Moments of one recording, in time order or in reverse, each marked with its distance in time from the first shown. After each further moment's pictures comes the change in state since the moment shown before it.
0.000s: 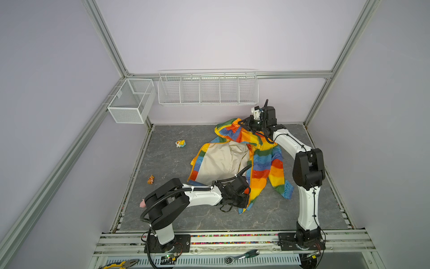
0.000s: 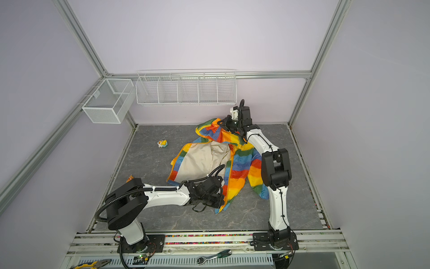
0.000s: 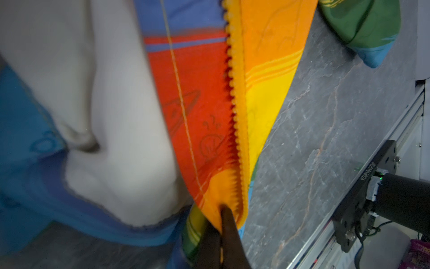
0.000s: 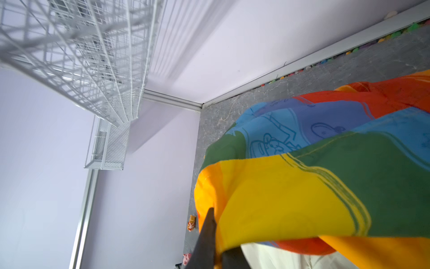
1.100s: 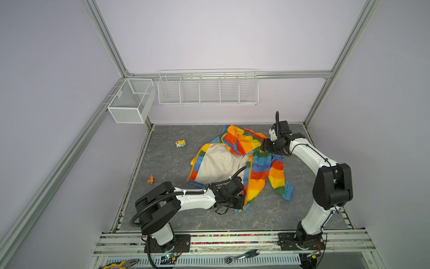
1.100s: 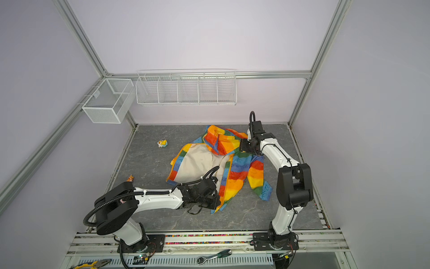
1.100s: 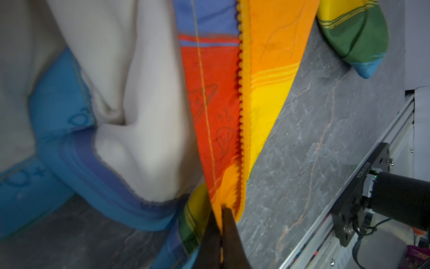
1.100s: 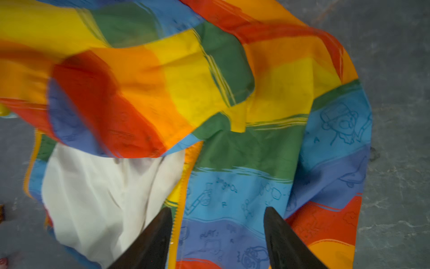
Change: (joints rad) left arm 0.000 -0.101 -0.099 0.040 -0.034 -0.033; right arm -0.078 -0.346 -0.430 -0.560 0.517 -0.555
